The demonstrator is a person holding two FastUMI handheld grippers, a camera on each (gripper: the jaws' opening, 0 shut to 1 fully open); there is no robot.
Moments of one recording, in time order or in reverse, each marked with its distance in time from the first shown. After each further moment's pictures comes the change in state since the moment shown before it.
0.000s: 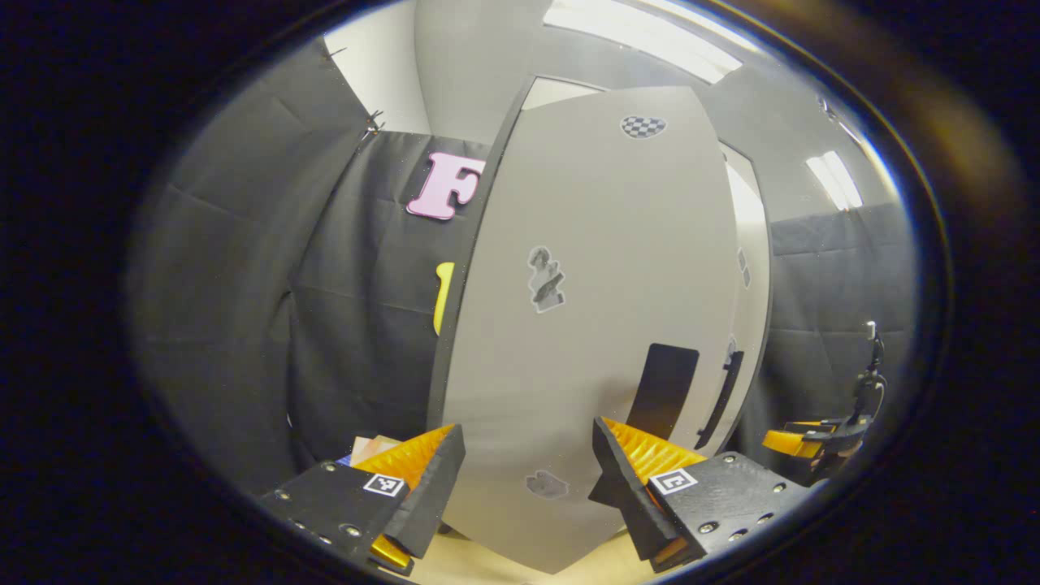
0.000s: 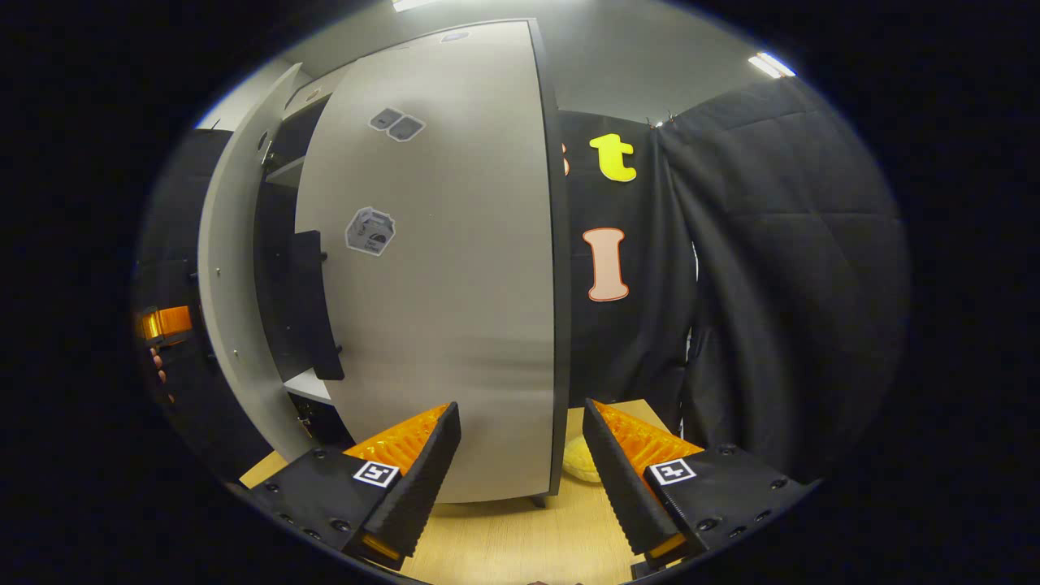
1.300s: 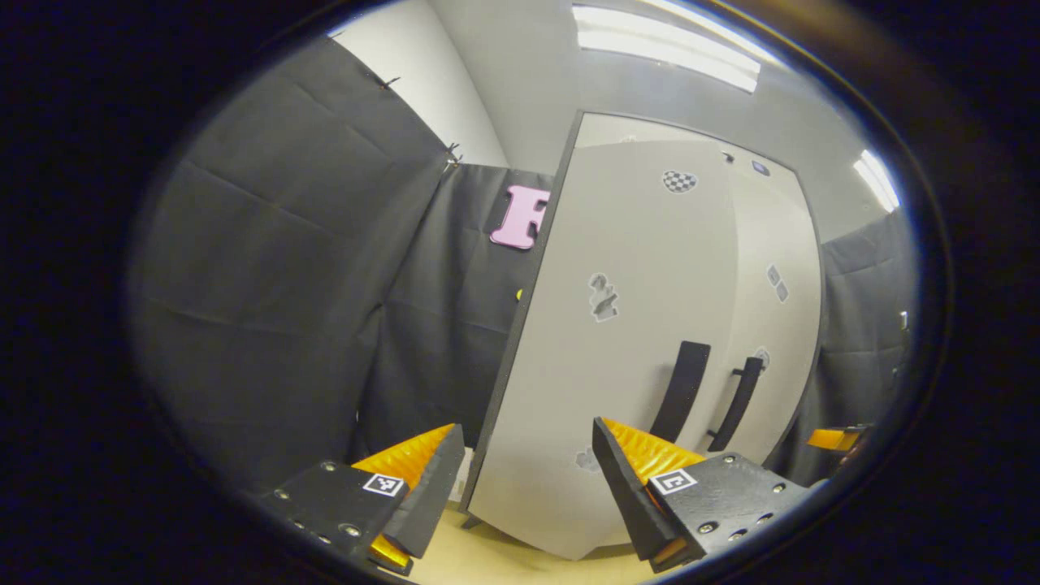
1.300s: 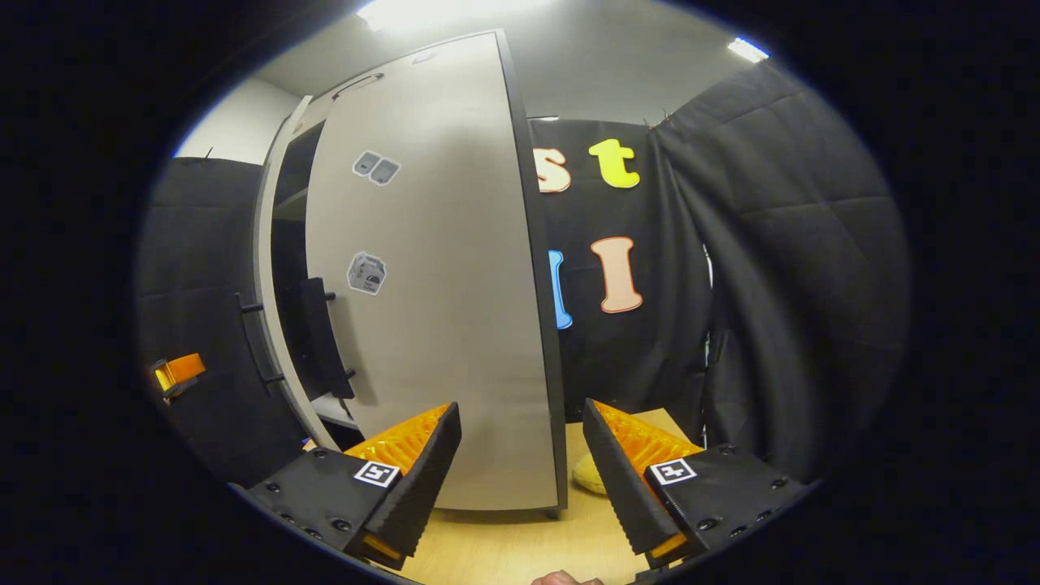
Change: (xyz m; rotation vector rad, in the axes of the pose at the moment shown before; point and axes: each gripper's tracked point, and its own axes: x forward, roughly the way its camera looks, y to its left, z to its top) left arm -0.067 0.036 -0.009 -0.013 -0.147 0.341; right arm -0.009 -0.016 0.032 0.060 -0.076 0.033
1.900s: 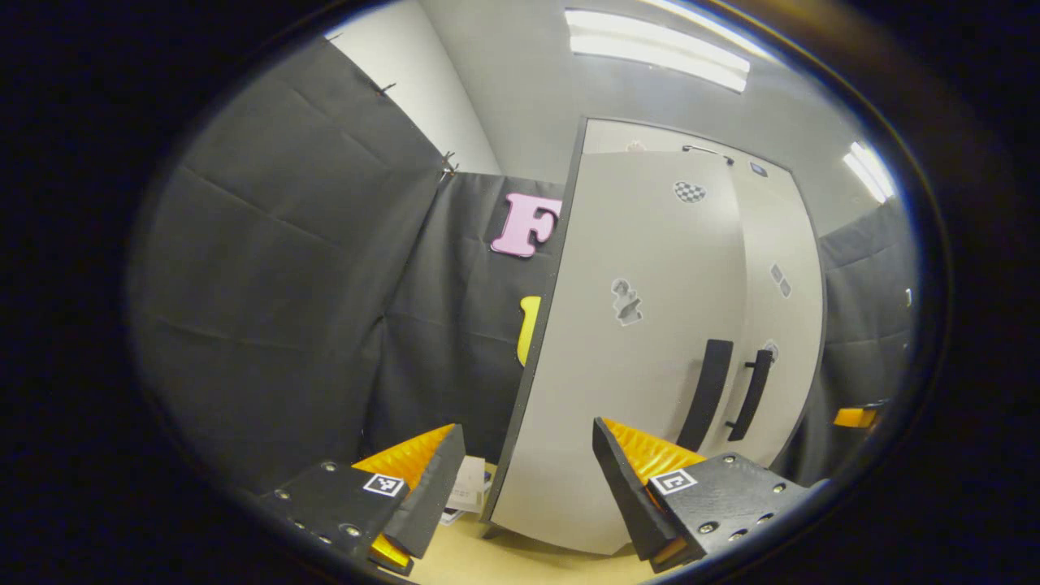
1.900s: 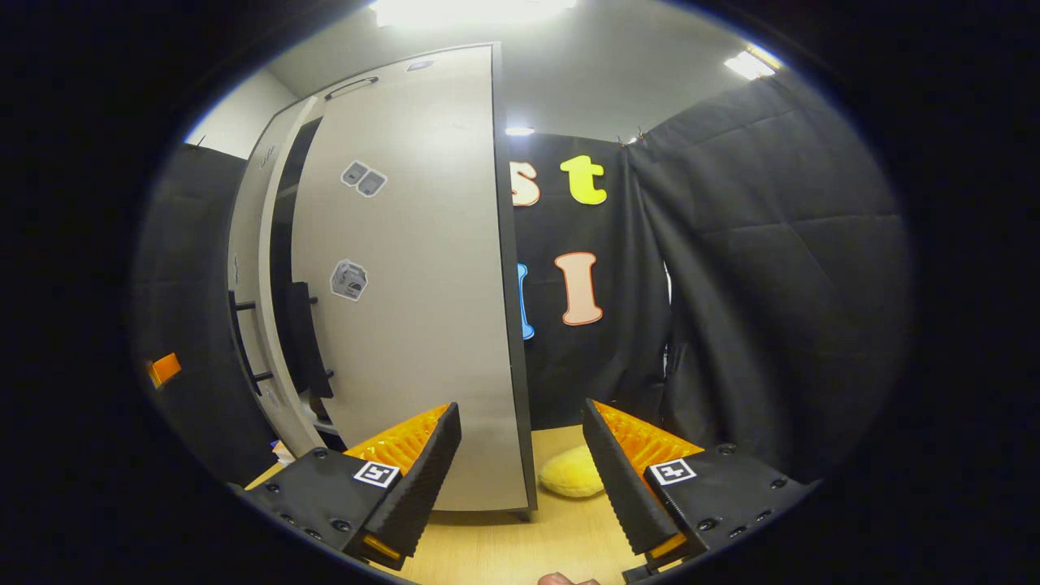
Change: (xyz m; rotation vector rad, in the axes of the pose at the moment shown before) left arm 0.005 0.027 -0.004 0.027 -0.019 -0.053; right arm -0.028 -0.011 0.002 -0.044 -0.024 -0.116
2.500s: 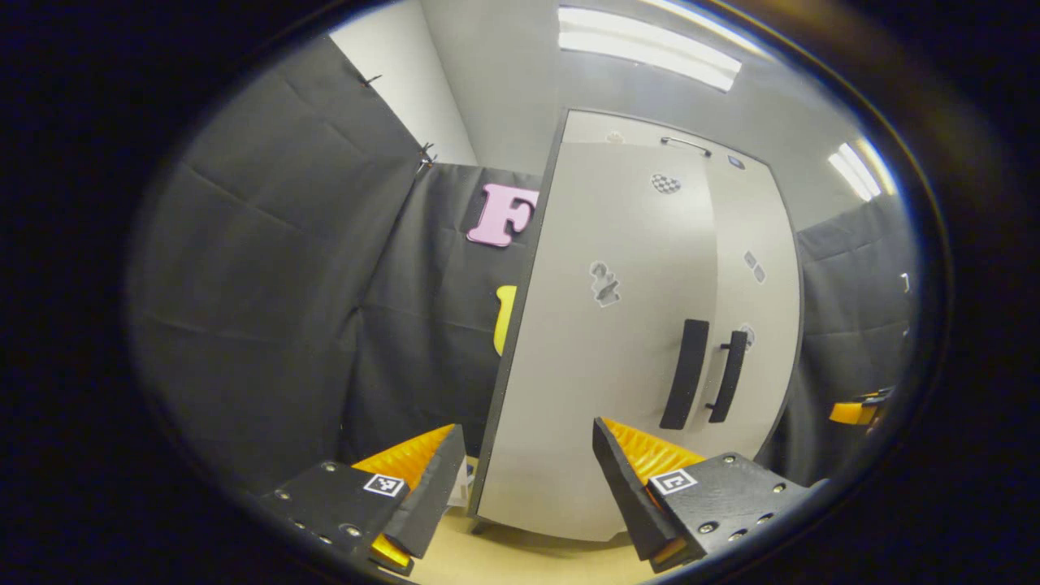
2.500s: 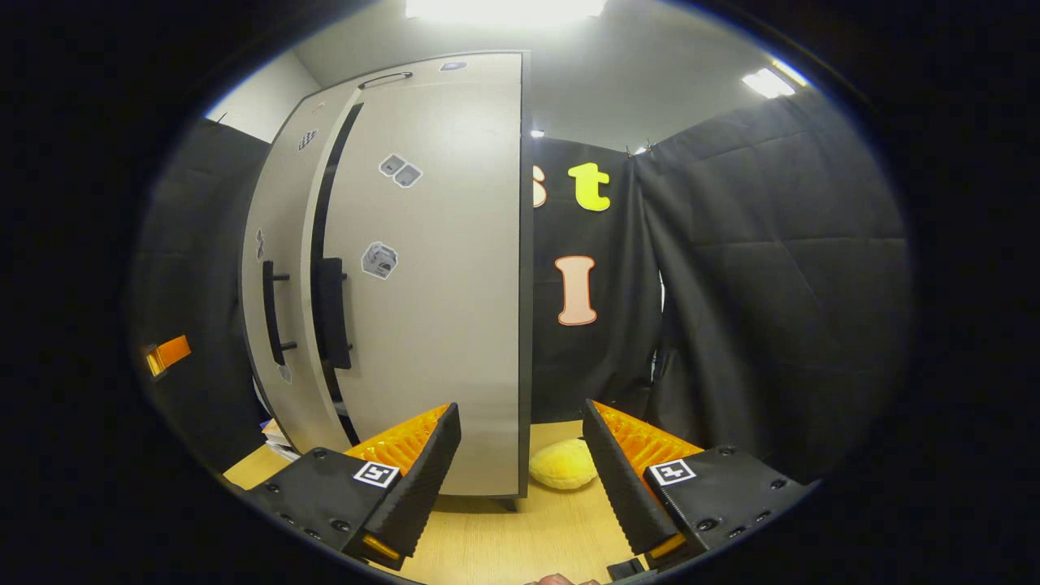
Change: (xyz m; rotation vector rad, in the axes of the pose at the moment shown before) left arm -0.002 -0.011 -0.012 -0.011 0.009 -0.088; right arm -0.037 0.012 -0.010 -0.055 0.013 -0.010
